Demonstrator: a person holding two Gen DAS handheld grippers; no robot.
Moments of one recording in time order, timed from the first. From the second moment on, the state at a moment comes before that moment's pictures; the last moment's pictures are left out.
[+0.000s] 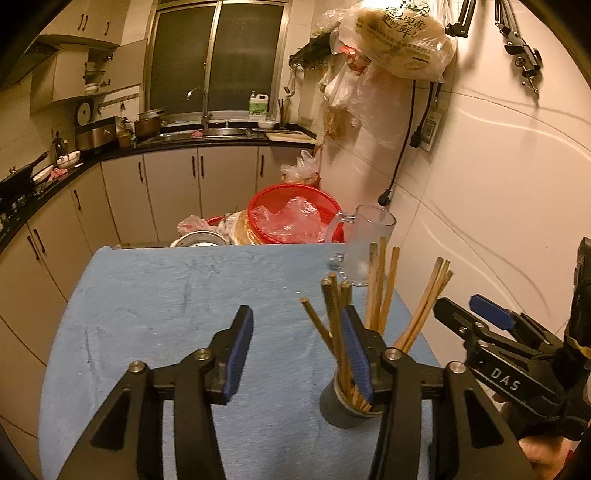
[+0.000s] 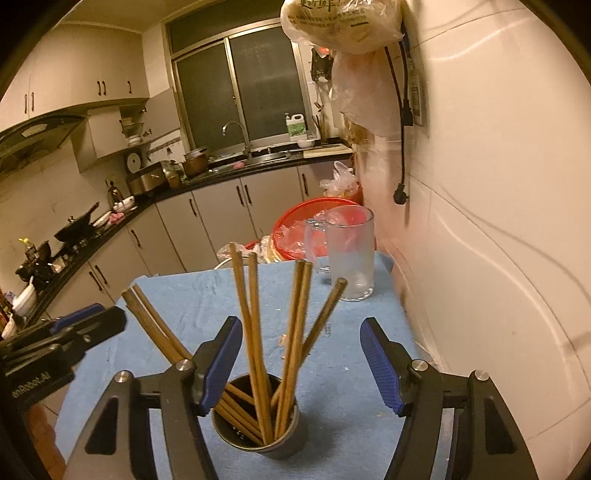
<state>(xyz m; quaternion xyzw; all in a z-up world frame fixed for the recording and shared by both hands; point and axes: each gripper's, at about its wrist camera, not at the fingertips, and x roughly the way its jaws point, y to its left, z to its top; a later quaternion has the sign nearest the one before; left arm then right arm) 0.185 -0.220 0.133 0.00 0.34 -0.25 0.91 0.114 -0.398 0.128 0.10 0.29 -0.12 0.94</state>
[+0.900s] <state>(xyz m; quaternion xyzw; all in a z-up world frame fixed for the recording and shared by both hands) 0.071 -0.140 0.093 0.09 0.31 -0.17 0.93 -0.024 -0.305 0.127 0.05 0.27 -0.24 0.93</state>
